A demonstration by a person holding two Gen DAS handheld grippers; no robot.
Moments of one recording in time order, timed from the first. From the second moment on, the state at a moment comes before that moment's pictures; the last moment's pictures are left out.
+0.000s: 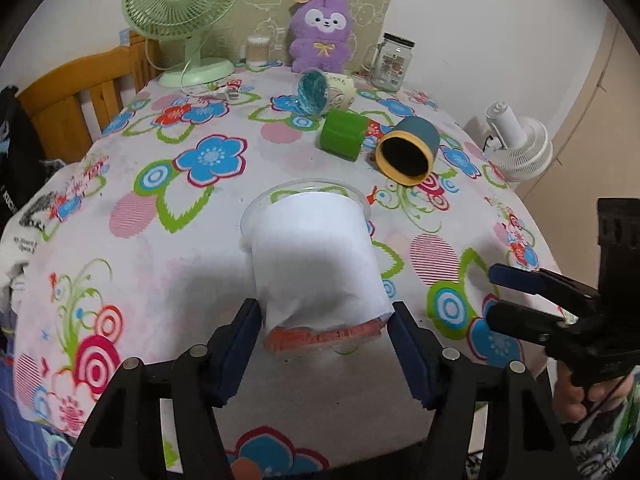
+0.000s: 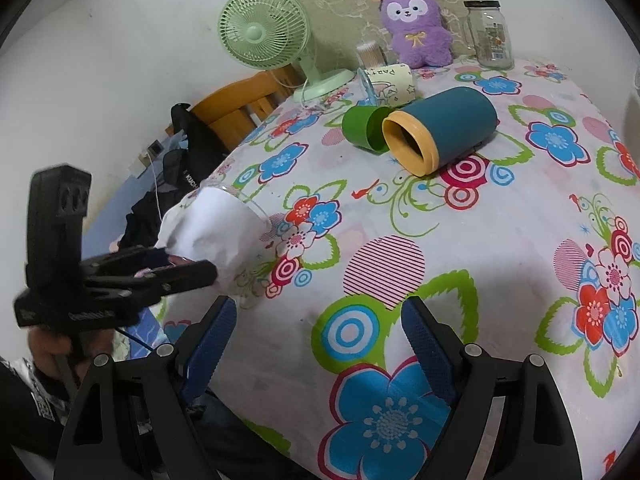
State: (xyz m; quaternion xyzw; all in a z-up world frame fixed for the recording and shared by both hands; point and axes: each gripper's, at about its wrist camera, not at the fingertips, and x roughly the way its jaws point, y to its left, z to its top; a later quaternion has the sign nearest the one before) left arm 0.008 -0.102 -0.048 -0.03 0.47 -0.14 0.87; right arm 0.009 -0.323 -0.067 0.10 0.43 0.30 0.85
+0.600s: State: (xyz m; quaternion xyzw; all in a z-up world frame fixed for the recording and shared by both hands) left arm 0.043 -0.118 -0.041 0.08 0.67 -0.20 0.71; right arm 0.004 -0.318 -0.062 0.10 0.42 0.32 0.84
